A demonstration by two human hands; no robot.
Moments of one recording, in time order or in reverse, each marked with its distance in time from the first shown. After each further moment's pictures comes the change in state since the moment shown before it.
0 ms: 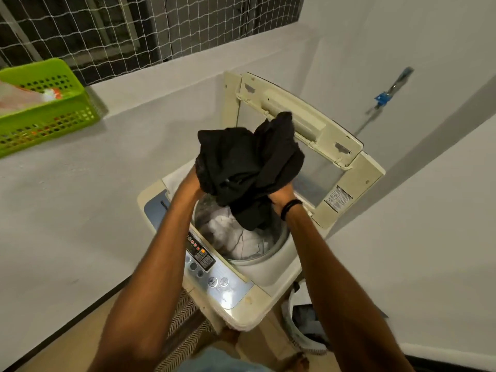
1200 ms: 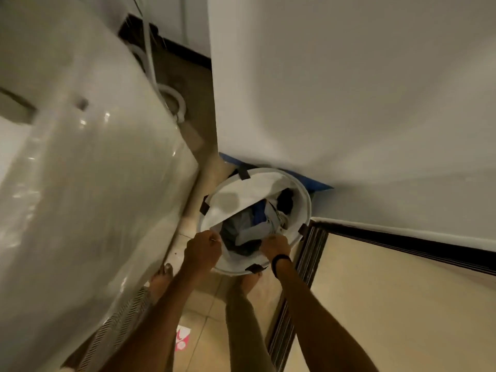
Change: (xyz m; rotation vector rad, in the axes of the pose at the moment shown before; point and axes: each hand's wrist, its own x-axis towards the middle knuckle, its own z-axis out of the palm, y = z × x) left_hand -0.047 -0.542 0.394 1.084 -0.524 -0.355; right_hand -0.041 0.613 -0.379 -0.521 0.119 0.995
